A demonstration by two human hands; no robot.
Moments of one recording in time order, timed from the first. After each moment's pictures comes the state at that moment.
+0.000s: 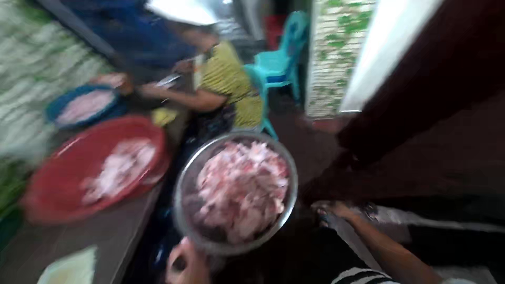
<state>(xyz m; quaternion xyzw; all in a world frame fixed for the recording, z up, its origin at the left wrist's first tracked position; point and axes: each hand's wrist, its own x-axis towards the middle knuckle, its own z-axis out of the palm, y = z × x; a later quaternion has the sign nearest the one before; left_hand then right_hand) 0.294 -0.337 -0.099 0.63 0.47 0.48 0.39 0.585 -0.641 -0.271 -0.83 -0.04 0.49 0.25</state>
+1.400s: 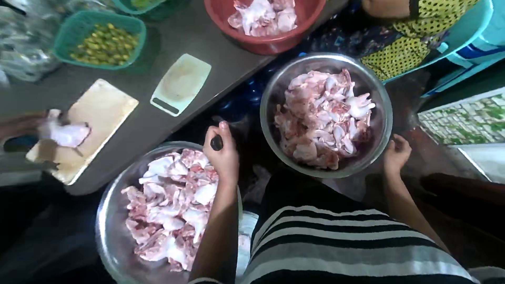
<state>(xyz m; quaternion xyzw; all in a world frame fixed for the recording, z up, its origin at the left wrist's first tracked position) 0.200 -0.302 -0.100 0.54 0.54 0.57 0.30 0.627 -0.435 -0.197 -0.86 -0.27 0.15 0.41</state>
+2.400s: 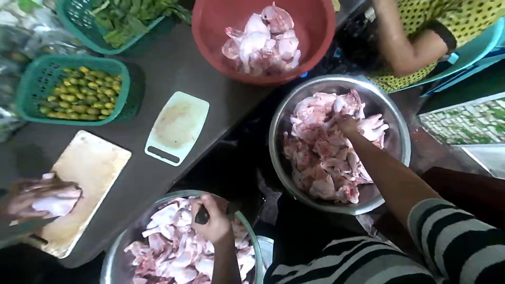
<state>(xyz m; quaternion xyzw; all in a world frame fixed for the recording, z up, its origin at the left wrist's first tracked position) 0.150 -0.250 -0.118 0.41 0.61 0.60 0.31 0.574 -0.153 -0.265 -0.86 -0.28 0.40 0.13</state>
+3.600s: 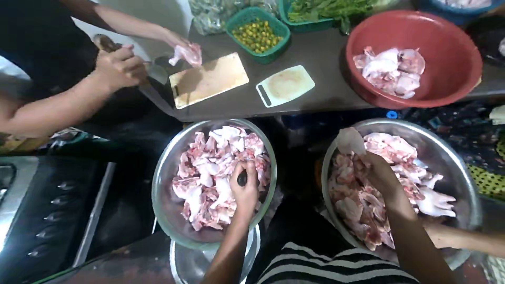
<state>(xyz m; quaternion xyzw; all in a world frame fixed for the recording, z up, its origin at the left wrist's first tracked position) 0.102 -0.376 -0.099 0.39 0.64 0.64 0.17 0.411 -0.212 -0.126 -0.50 -0.44 0.70 0.27</state>
